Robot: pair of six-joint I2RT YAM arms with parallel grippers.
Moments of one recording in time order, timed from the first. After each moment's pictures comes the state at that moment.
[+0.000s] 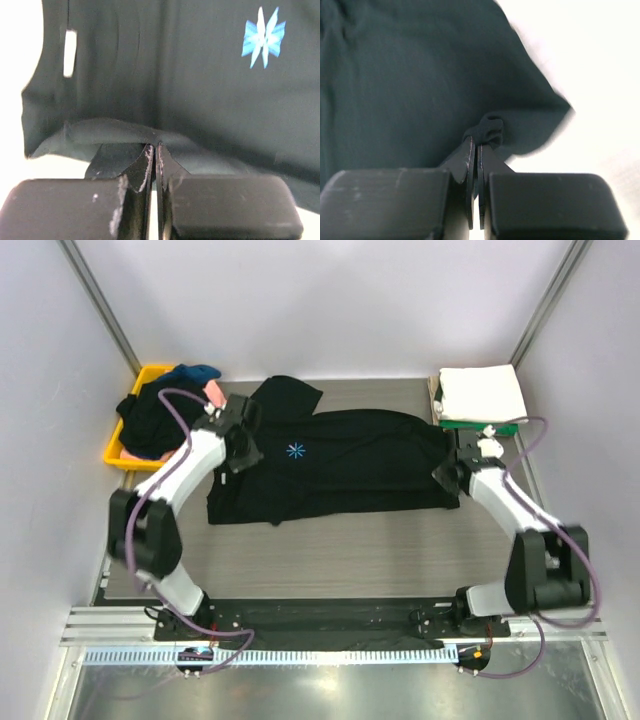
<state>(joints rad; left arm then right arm) -0.34 1.61 1.32 -0.80 -0.22 -0.71 0.09 1.35 0.87 -0.49 0.29 0.91</state>
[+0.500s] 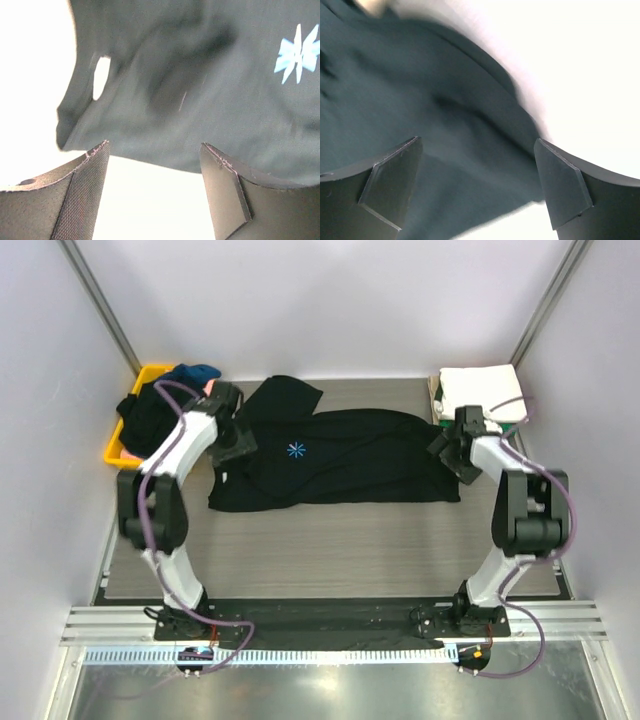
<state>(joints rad) -0.18 1.87 1.58 -0.90 -0.11 -0.55 -0.03 1.77 1.17 -0.42 0.20 0.73</state>
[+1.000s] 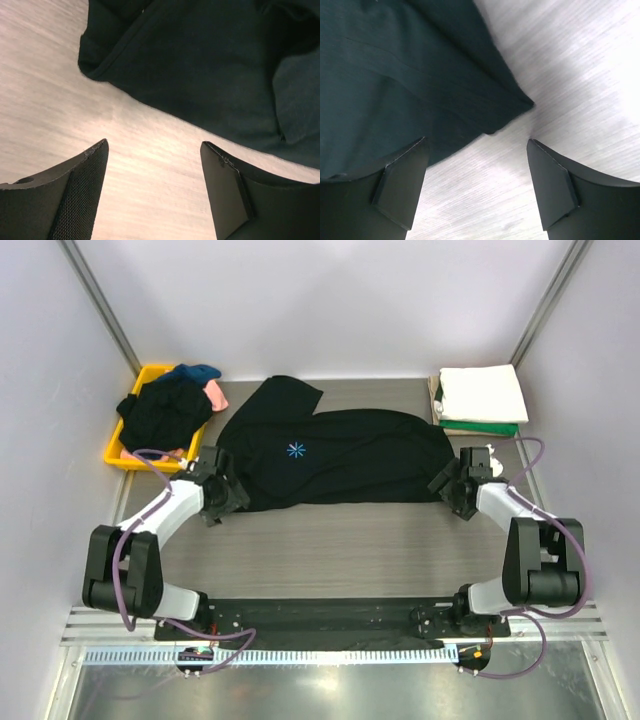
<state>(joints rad) -0.19 1.40 0.83 -0.61 -0.13 -0.74 -0.05 1.42 0.70 -0.31 0.09 0.70</state>
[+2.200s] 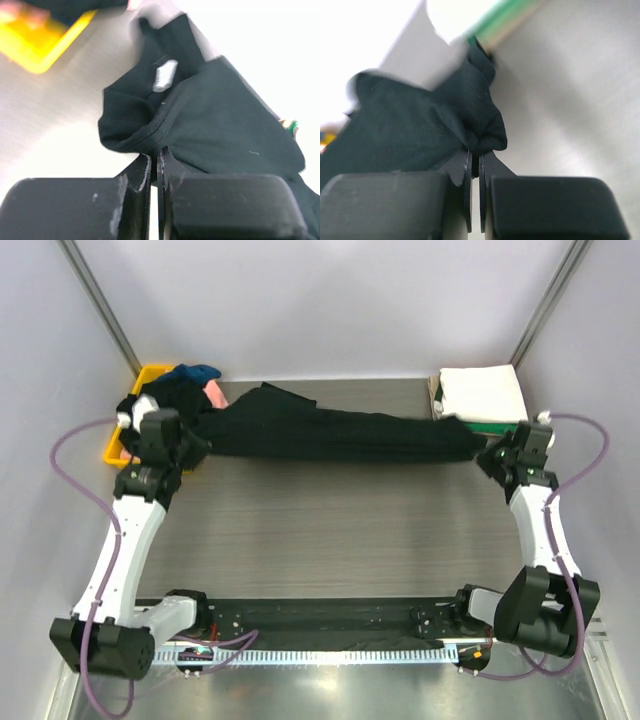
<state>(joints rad) -0.11 1.16 1.24 -0.62 -0.20 -0.80 -0.27 1.21 0.98 -0.37 -0.11 0.66</state>
